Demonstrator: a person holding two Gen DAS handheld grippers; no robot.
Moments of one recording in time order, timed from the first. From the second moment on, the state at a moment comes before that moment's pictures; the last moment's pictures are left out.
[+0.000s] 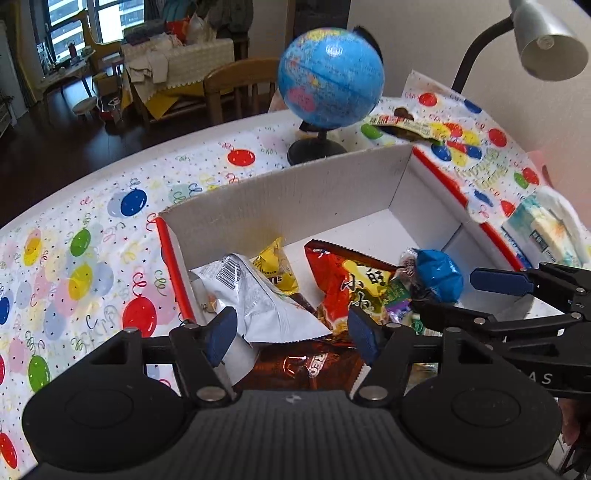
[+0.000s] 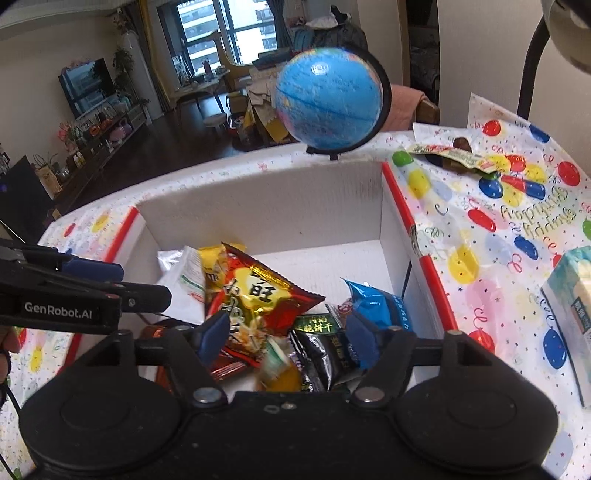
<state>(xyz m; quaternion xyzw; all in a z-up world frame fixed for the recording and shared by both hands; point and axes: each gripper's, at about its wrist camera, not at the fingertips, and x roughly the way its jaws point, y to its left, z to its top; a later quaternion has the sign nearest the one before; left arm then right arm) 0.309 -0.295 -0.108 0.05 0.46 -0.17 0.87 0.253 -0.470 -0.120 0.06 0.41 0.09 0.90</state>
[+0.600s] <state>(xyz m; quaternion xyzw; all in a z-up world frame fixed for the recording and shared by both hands) 0.246 -0.250 -0.054 0.01 0.40 -0.17 0.90 0.188 -0.461 -0.061 0.10 0.34 0.10 0.93</state>
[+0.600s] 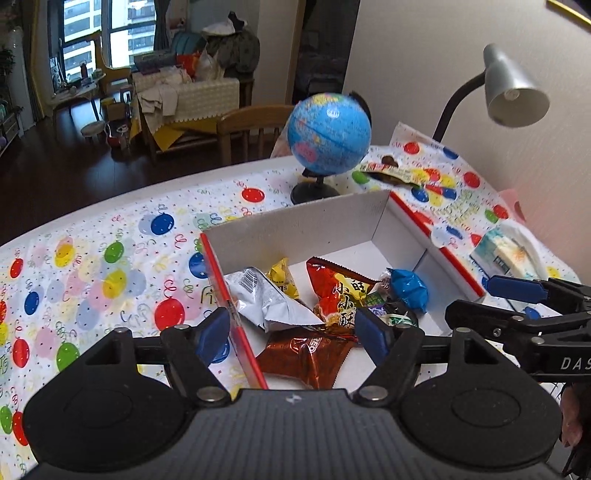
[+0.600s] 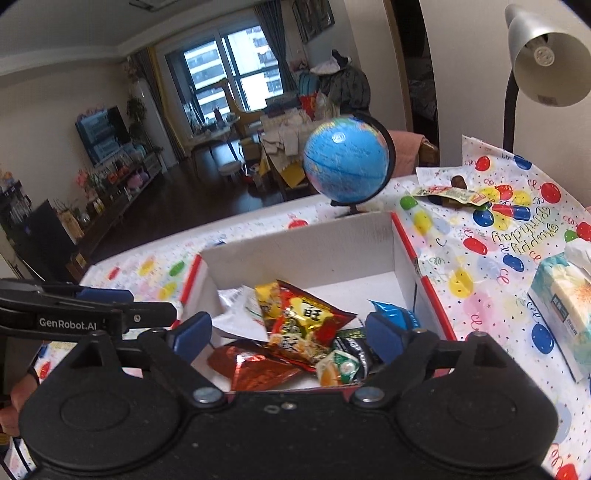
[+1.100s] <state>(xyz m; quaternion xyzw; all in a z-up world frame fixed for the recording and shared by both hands) 0.200 -0.218 -0.032 -0.02 0.37 -0.19 0.91 0.151 -0.449 -0.035 0.13 0.30 0.10 0.94</state>
